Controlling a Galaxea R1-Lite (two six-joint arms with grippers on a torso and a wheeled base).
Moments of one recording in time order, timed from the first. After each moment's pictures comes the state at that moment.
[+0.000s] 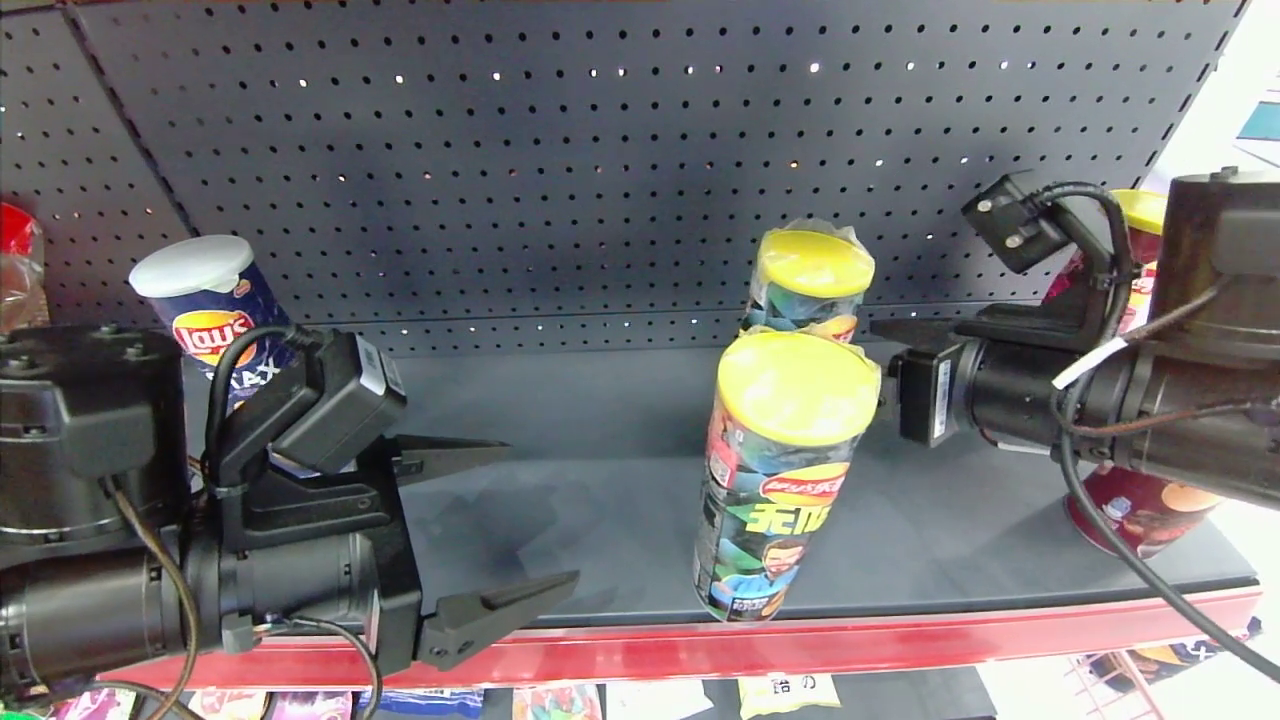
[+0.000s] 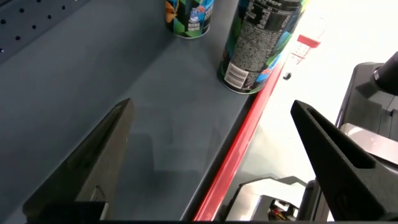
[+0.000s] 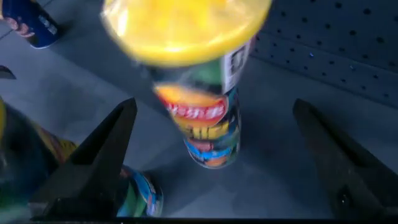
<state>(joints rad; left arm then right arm) -0.57 1.37 -0.57 -0.46 -0.44 0.18 0.59 1.47 -0.88 -0.34 0.00 0.01</state>
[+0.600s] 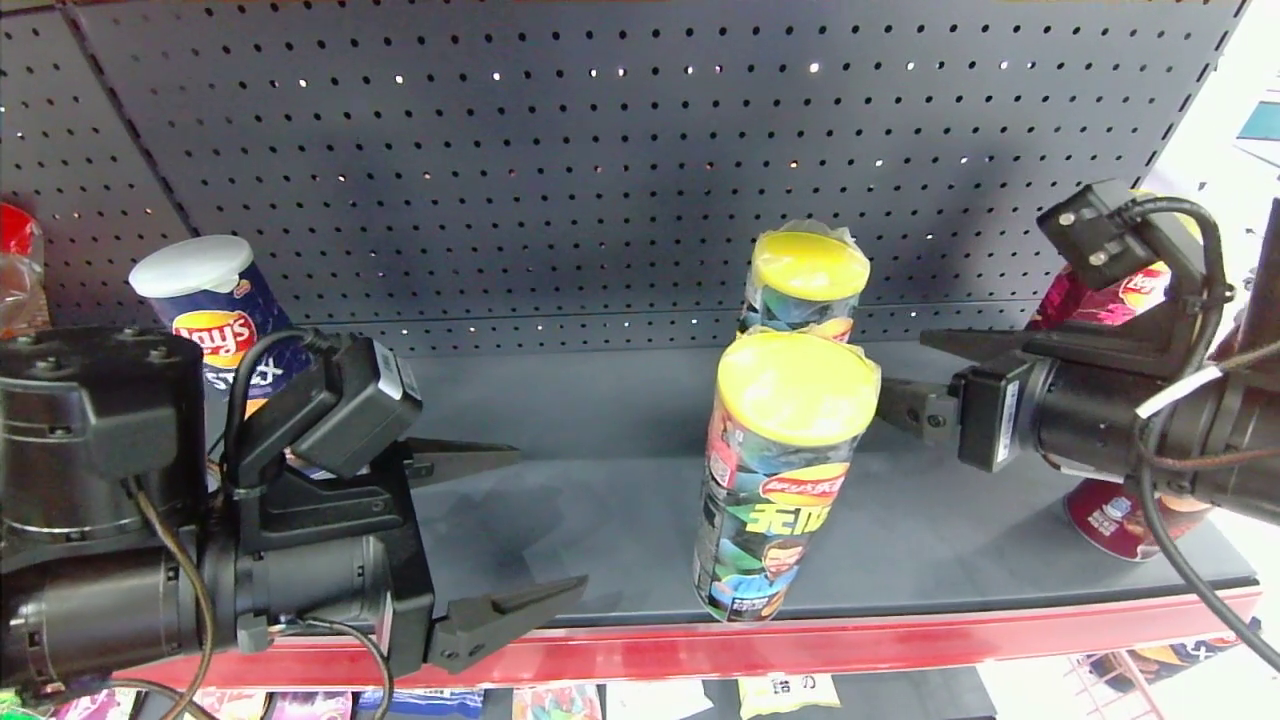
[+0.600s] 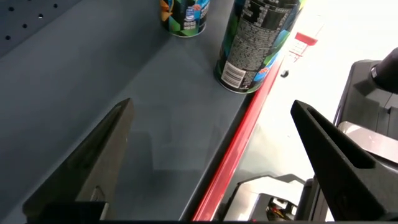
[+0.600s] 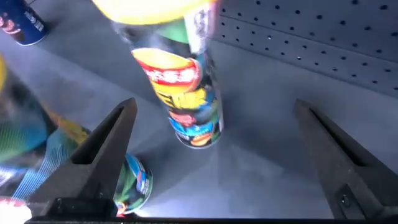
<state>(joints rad) -0.58 1.38 -0.57 -0.46 -0.44 0.18 0.57 1.38 -0.80 -0.34 -0.03 0.00</state>
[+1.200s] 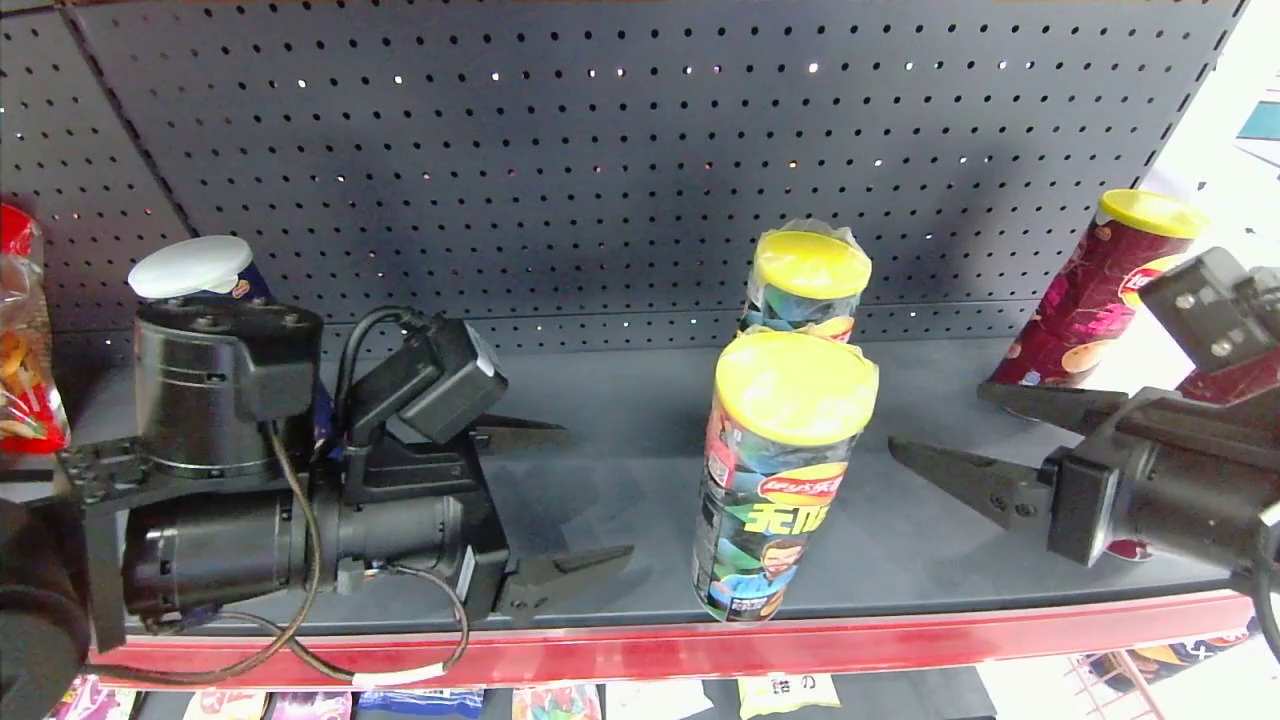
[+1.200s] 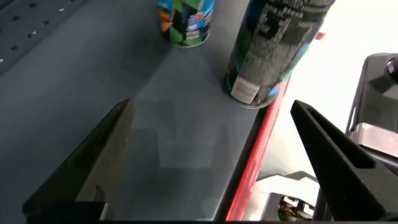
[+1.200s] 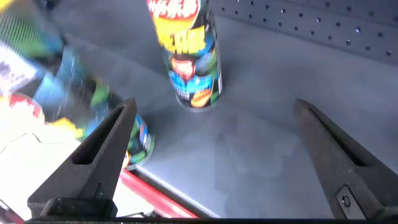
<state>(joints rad) -0.60 1.52 -0.69 -0.46 -0.44 0.24 0.58 1.22 -0.63 -0.34 -0.03 0.00</state>
